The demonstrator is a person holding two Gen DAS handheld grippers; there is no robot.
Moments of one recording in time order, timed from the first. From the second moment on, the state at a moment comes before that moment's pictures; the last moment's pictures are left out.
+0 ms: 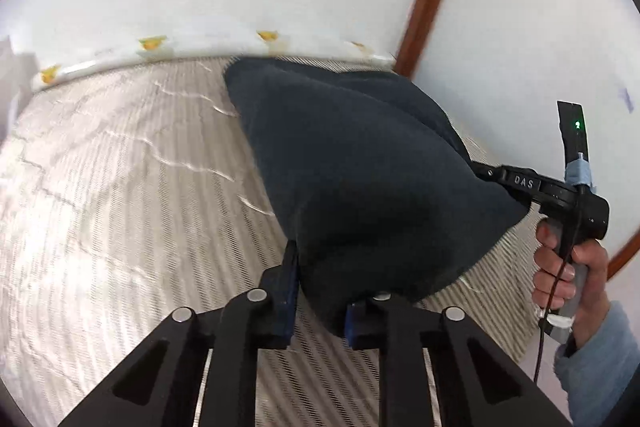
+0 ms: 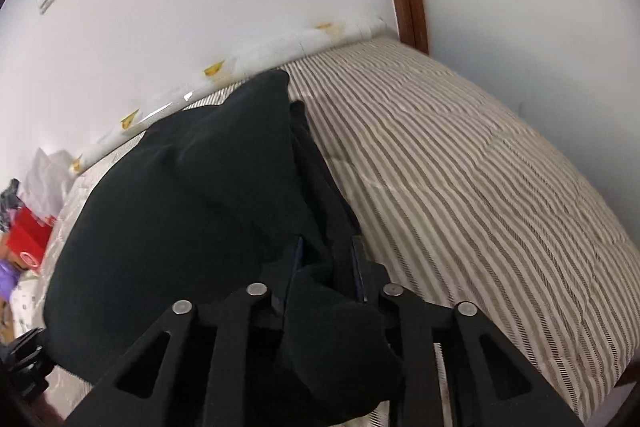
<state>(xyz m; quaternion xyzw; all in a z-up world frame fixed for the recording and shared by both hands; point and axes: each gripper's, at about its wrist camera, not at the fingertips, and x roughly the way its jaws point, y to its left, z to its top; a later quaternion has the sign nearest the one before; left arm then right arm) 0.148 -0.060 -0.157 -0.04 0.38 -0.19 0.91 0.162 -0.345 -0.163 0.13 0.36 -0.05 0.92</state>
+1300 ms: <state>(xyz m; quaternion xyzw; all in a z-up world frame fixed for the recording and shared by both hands) 0.066 0.043 -0.153 -0.05 0.41 -0.10 0.91 0.132 -0.243 -0.137 0.05 0.34 0.05 0.94</state>
